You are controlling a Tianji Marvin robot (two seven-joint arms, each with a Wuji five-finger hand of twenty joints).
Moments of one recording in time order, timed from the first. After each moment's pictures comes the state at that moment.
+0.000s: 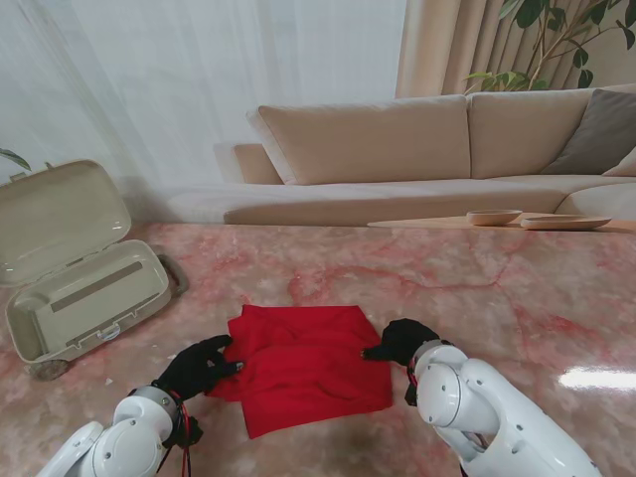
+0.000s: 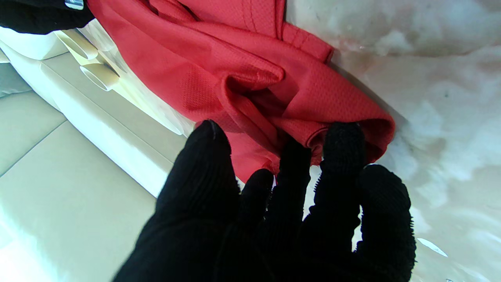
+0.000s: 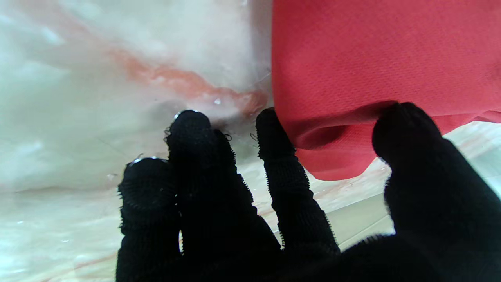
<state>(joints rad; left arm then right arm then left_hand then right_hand) 1.92 -1.11 -1.30 -1.84 0.44 0.25 -0.04 -1.58 -1.05 1.06 -1.71 -0.70 0.50 0.25 1.15 -0.15 0.00 -0.06 0.42 0.30 0.17 0.30 0.63 0.26 0.59 0.69 0.73 0.35 0.84 1.09 0.26 0.37 1.35 1.13 0.50 -0.44 0.55 -0.05 0.83 0.23 0.49 0.82 0.66 0.46 0.67 0.87 0.89 0.30 1.05 0.87 0.59 0.33 1.57 0.90</state>
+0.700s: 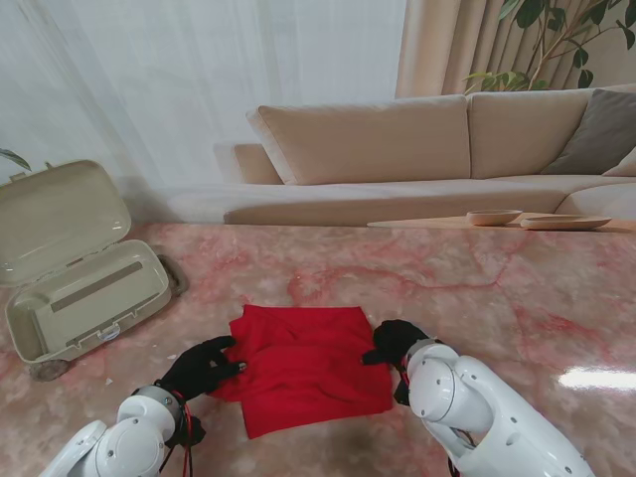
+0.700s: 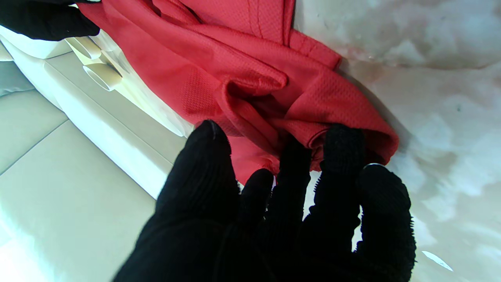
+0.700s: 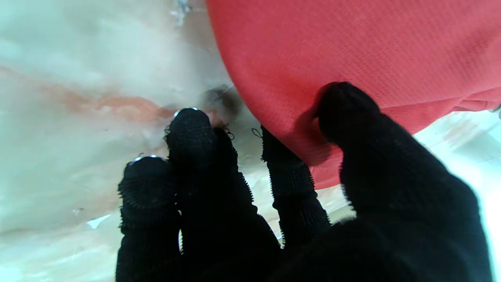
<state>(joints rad) 1.90 -1.11 -1.29 -1.83 0.42 0.25 -0.03 -1.55 -1.06 1.03 -1.68 -0.58 0.53 0.21 1.15 -0.15 0.00 -0.06 0.42 0.30 0.17 0.30 0.63 0.26 0.59 0.68 0.73 0.35 0.84 1.09 0.26 0.37 1.35 1.13 0.78 -0.55 0.63 -0.06 0.82 0.19 1.00 0.82 0.66 0.45 0.80 0.90 0.89 0.30 1.03 0.87 0.58 0.32 1.57 0.90</state>
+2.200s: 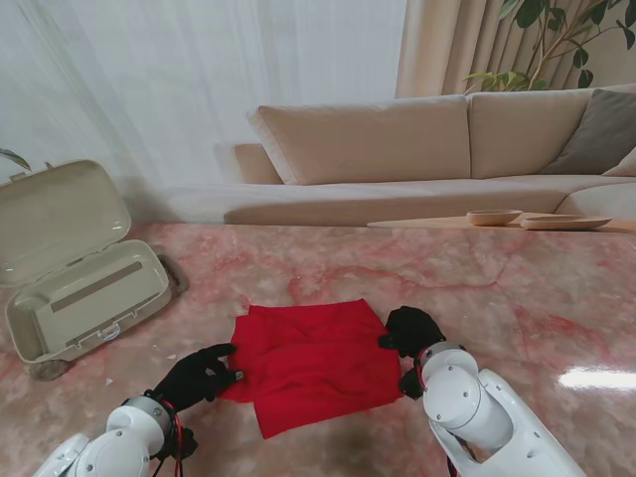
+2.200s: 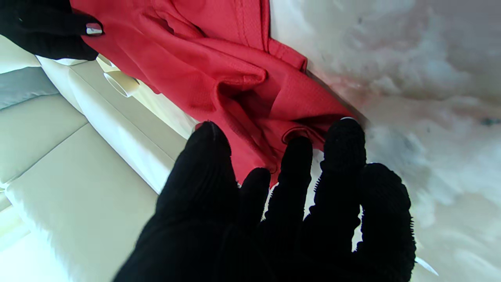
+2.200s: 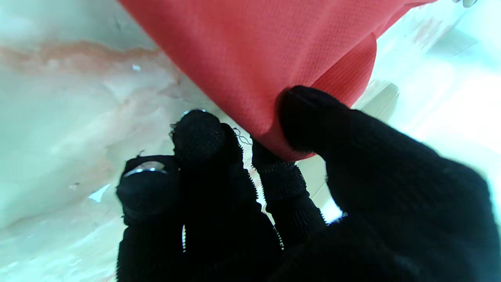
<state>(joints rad) 1.98 -1.11 -1.34 -1.88 0.39 0.19 -0.08 -1.67 -1.14 1.19 -1.71 -0.41 0.41 -0.02 1.15 -0.14 0.00 -0.06 0.42 0.27 0.18 0.30 0.63 0.27 0.55 0.63 0.73 0.35 0.81 1.07 0.25 0.37 1.33 1.12 0.79 -0.70 0.97 0.02 0.83 0.32 1.07 0.91 0.69 0.39 0.77 0.88 0.99 0.22 1.13 0.86 0.74 0.26 1.63 0.90</state>
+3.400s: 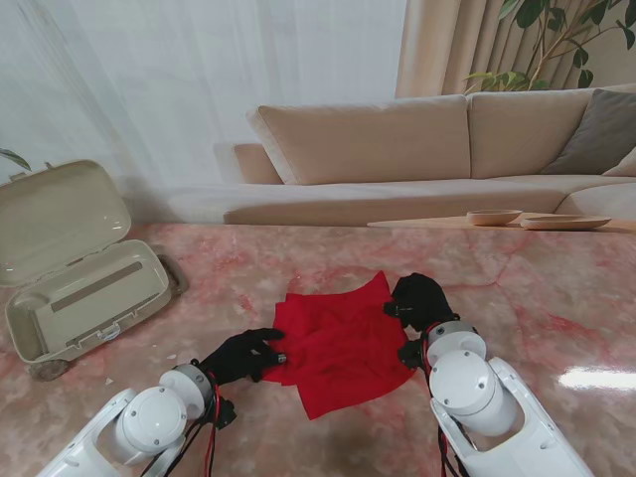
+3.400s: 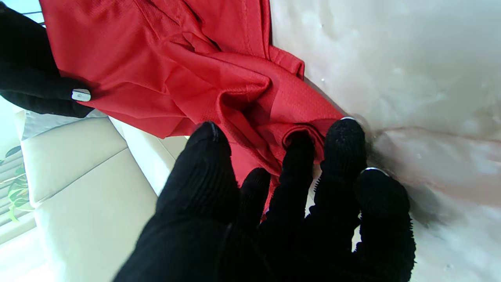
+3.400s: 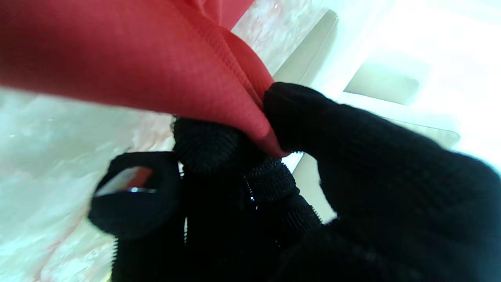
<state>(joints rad) 1.68 -1.11 -1.14 -1.65 0.21 0.11 -0.14 -1.68 -1.17 1.25 -1.80 -0.27 0.34 -0.15 1.15 -0.14 0.00 -0.06 0.42 0.27 0.18 0.30 0.63 0.29 0.55 0.63 0.73 0.35 0.81 1.07 0.25 0.37 1.42 1.12 0.81 -0.85 1.12 0.02 0.94 0.46 1.03 0.95 0.75 0.46 0.78 0.89 1.26 0.12 1.12 0.76 1.05 0.22 1.63 0.74</state>
